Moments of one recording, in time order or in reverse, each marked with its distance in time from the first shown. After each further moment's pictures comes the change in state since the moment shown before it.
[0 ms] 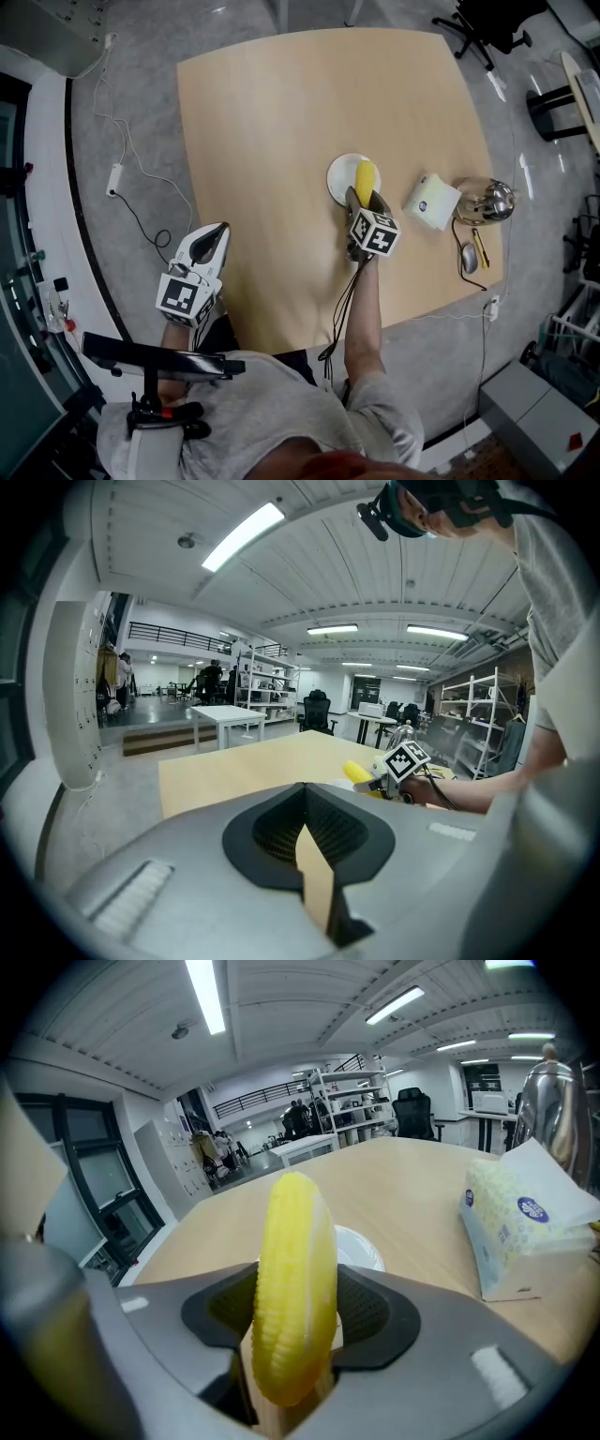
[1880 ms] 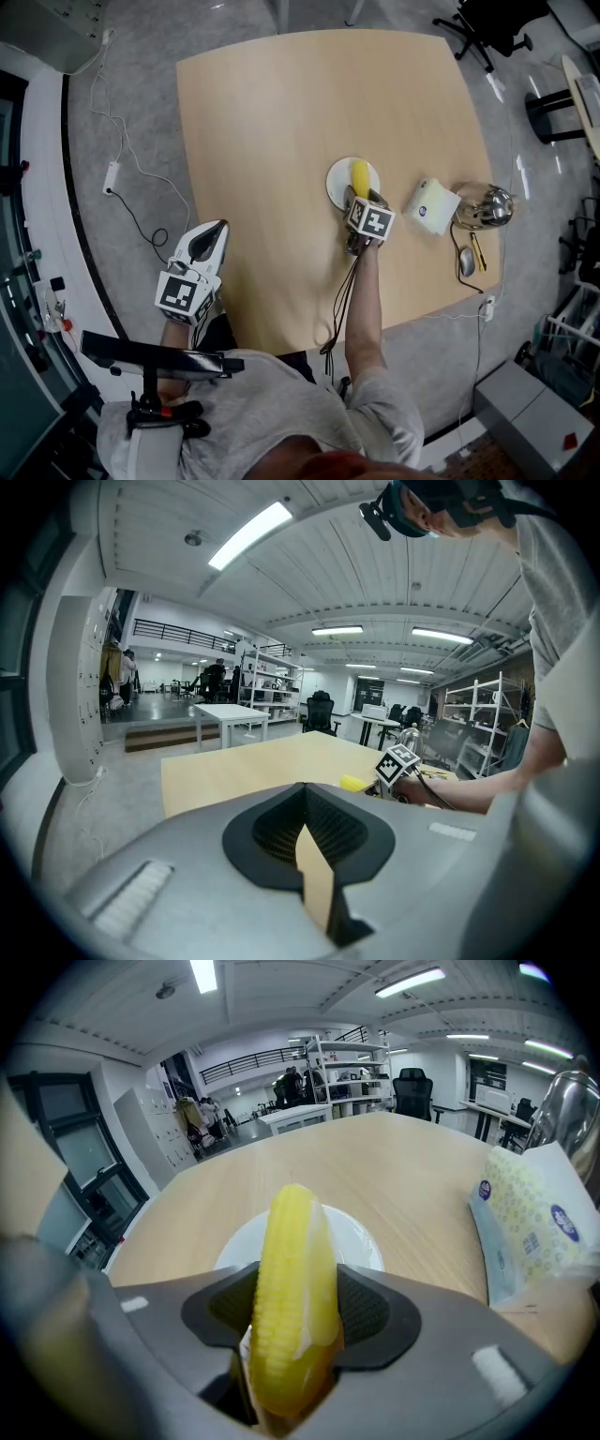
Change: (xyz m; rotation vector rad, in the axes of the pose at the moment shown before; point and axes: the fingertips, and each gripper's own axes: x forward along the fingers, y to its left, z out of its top) left arm 0.004 0.002 0.005 -0.019 -0.009 0.012; right arm 0.022 -0.021 -0.013 -0.021 0.188 -0.098
